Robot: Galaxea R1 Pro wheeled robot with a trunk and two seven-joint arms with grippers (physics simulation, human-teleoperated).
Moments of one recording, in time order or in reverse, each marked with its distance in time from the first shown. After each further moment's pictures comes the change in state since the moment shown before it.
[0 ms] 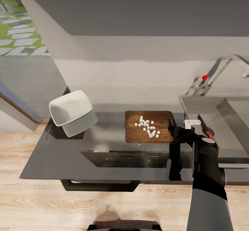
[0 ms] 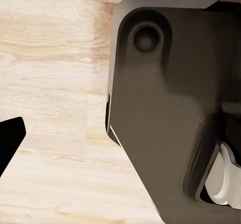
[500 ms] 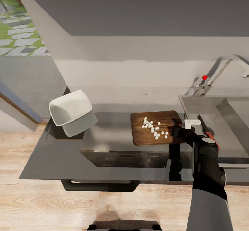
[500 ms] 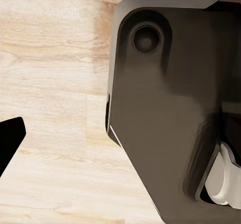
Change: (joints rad) left arm 0.000 0.000 0.000 0.000 0.000 0.000 0.000; right arm 0.000 0.000 0.000 0.000 -0.002 0.001 -0.001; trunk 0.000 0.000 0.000
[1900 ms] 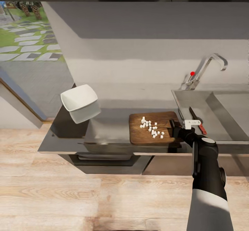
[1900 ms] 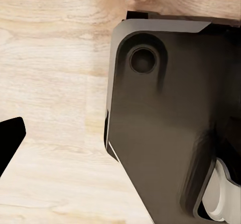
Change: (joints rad) left arm 0.000 0.000 0.000 0.000 0.000 0.000 0.000; right arm 0.000 0.000 0.000 0.000 0.004 0.009 -0.003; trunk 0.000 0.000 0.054
